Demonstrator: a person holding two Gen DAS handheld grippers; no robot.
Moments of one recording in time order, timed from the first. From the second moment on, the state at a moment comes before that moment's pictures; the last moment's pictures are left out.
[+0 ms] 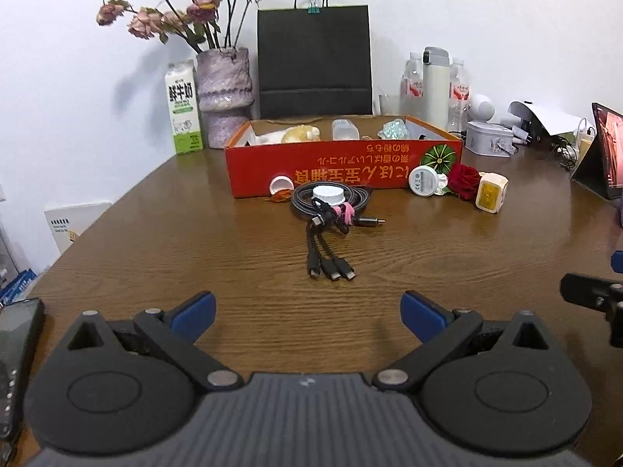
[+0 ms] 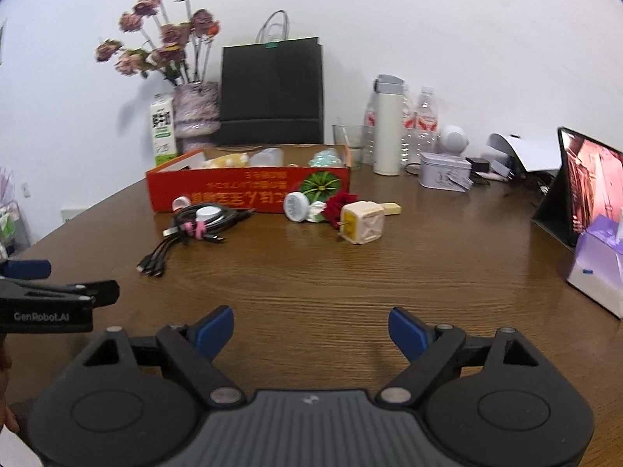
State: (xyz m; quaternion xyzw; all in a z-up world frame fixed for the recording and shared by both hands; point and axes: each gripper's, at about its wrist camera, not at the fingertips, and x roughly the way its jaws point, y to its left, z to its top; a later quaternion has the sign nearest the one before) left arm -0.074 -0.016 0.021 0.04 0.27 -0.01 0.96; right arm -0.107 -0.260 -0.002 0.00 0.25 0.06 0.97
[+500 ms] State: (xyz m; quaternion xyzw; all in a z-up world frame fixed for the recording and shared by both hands) left arm -0.013 -0.033 0.017 0.07 0.29 -0.07 0.95; right arm -0.037 -0.303 0.009 0.03 0.26 0.06 0.96
